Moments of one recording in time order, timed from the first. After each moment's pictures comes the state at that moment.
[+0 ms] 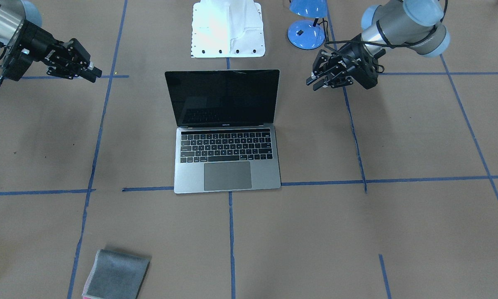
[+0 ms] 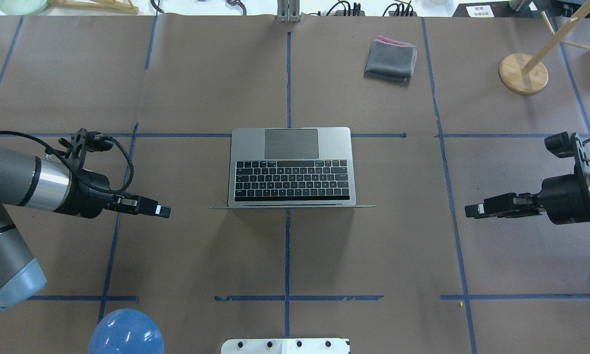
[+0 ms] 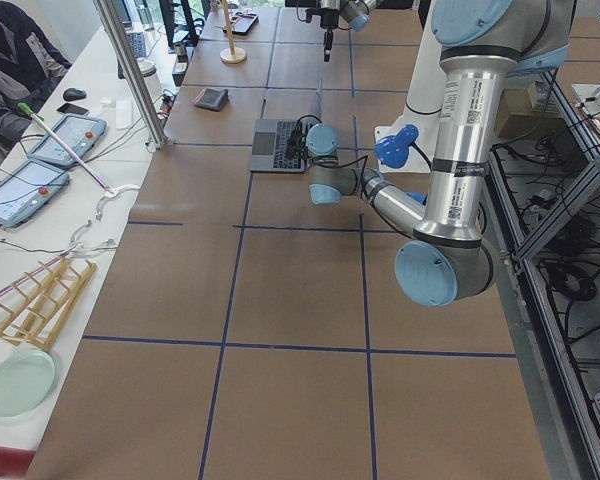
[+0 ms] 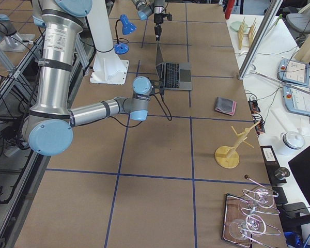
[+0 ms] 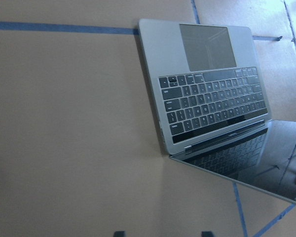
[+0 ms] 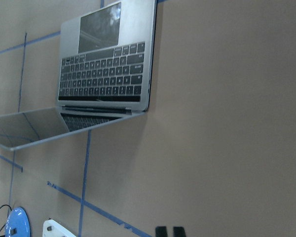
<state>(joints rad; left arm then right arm) -0.61 -1.69 -1.87 -2.57 -2.18 -1.23 0.70 -1.76 1.92 -0.30 2.25 1.38</state>
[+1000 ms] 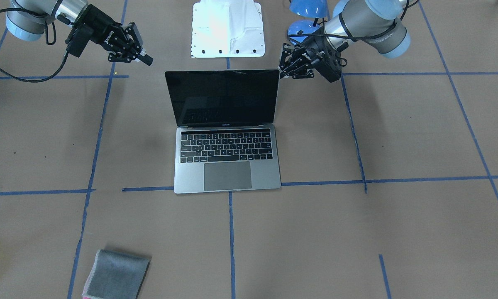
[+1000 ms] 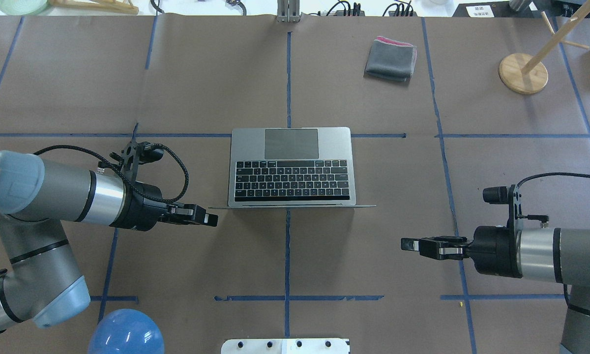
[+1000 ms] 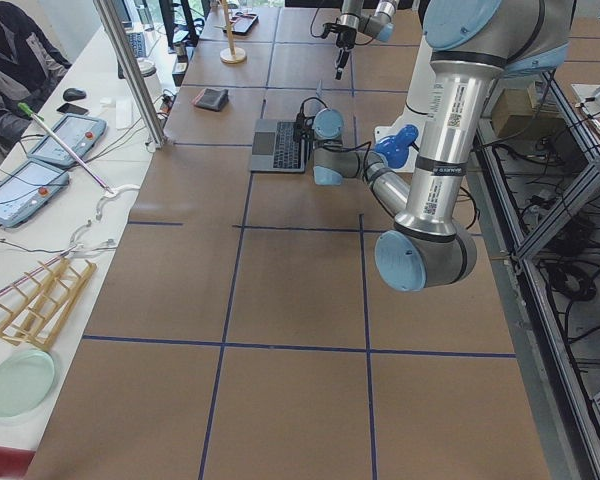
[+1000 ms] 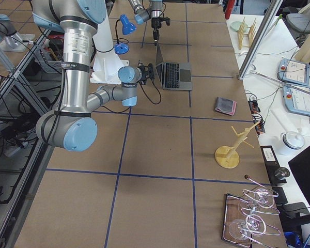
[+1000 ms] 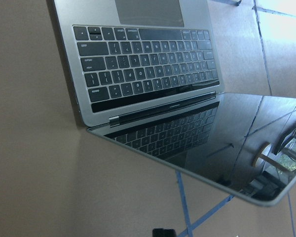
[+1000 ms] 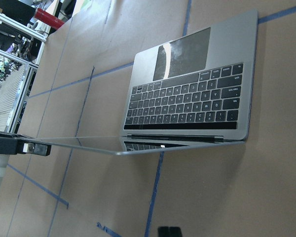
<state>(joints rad) -0.54 -1.81 -1.86 -2.58 -2.05 -1.39 0.39 -1.69 2.01 -0.25 1.70 1.39</state>
